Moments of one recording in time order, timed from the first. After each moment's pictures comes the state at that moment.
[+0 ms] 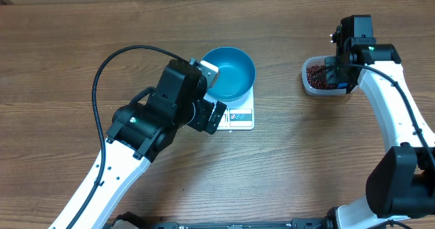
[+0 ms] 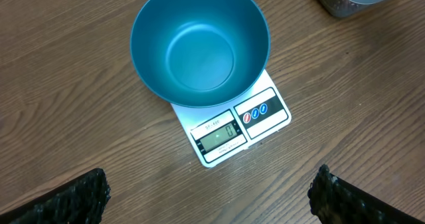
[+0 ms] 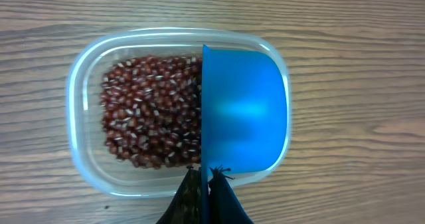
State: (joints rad) left arm -0.54 1.28 1.28 -0.89 -0.01 -0.04; right arm -0.01 1.73 1.43 -0.88 0.21 -0.06
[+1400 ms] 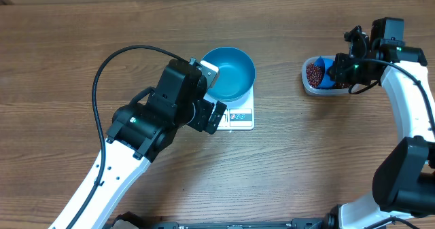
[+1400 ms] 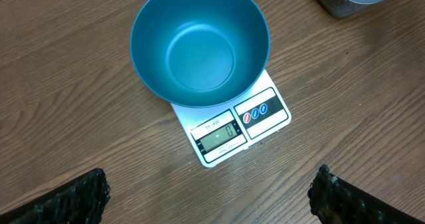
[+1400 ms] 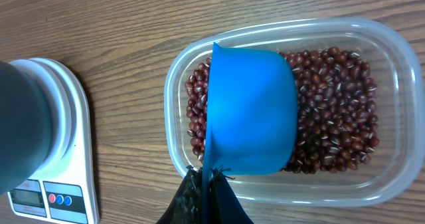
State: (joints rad) left arm -0.54 1.28 1.28 -0.89 -0.01 -0.04; right arm -0.18 1.76 1.43 -0.87 -0.33 -0.02
